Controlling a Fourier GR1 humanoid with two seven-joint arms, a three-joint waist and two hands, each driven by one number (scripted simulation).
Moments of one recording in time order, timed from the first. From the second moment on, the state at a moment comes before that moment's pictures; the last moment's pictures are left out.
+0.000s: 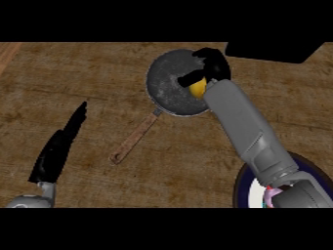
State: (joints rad) left arm -0.04 0.23 -0.12 -1.57 -0.16 0.02 0.13; right arm -1.11 0.00 -0.08 -0.39 0.51 -0.42 0.48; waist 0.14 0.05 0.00
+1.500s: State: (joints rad) left arm 0.07 0.24 -0.02 -1.59 -0.15 0.04 0.14; right arm -0.74 -0.08 -0.27 -0.70 0.24 -0.78 -0.06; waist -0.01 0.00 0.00
